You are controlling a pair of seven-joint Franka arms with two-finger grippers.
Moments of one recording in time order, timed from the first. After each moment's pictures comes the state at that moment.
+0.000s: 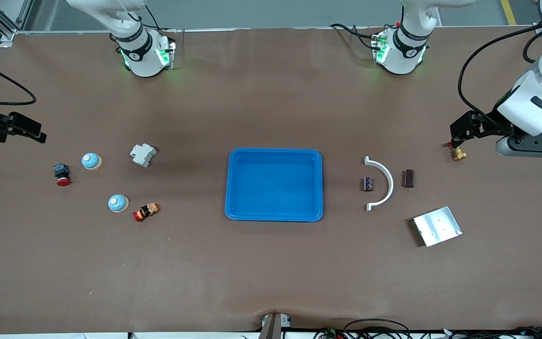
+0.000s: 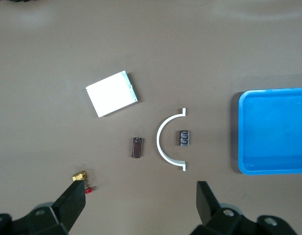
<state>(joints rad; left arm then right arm) -0.09 0.14 -0.10 -1.38 0.03 1.58 -0.11 -0.03 0.06 -0.03 -1.53 0.03 1.55 -0.01</state>
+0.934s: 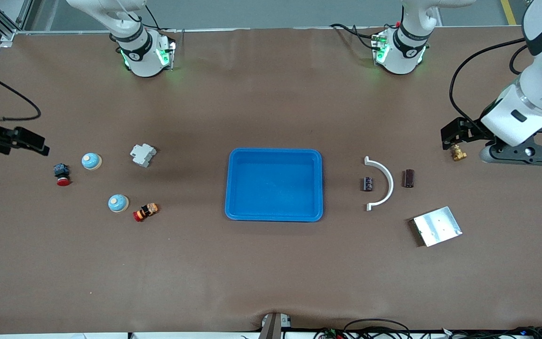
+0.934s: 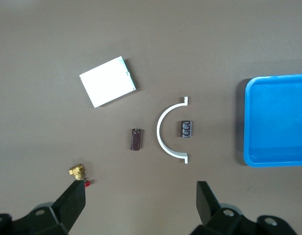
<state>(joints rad) -0.09 0.13 -0.11 -1.49 0.03 1.62 -0.10 -0.04 0.14 -0.03 -1.58 0.03 1.67 -0.01</state>
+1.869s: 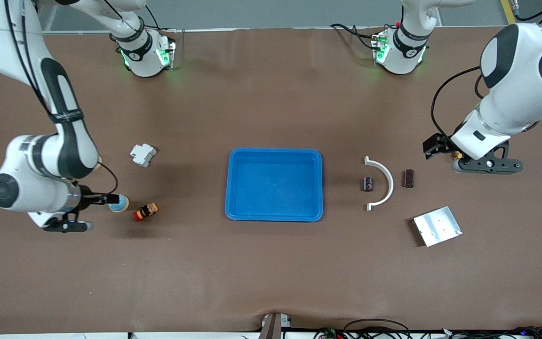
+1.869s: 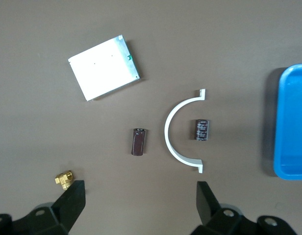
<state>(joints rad) -0.05 0.05 -0.11 -1.88 0.03 1.92 -0.10 0.02 0.55 -0.02 -1.70 0.03 2.05 -0.01</state>
